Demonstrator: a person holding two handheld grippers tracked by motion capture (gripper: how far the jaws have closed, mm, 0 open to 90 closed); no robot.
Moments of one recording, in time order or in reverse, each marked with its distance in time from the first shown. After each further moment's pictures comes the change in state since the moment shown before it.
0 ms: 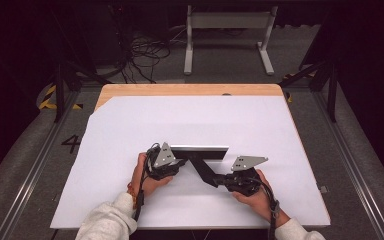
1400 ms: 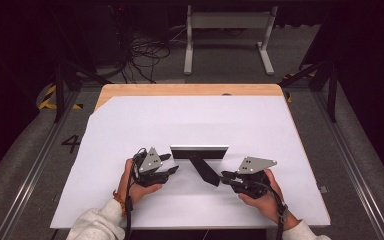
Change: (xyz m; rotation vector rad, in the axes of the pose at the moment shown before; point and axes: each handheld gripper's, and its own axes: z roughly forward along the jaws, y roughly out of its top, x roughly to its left) left arm -0.001 -0.015 -0.039 0.024 -0.026 -0.059; right arm 0.011 0.007 -0.029 -0.007 -0.106 -0.087
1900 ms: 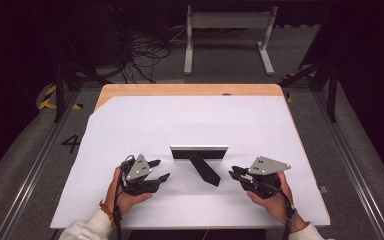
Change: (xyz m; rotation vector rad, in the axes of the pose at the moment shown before) left arm -0.007 -0.011 -0.038 0.006 0.020 -0.057; right arm -0.006 -0.005 -0.022 -0.058 -0.124 -0.007
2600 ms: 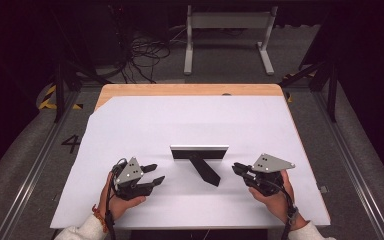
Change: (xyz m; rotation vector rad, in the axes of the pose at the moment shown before) left arm 0.000 -0.006 -0.012 -0.018 -0.052 -0.015; right arm -0.006 0.000 -0.003 -0.037 -0.042 0.014
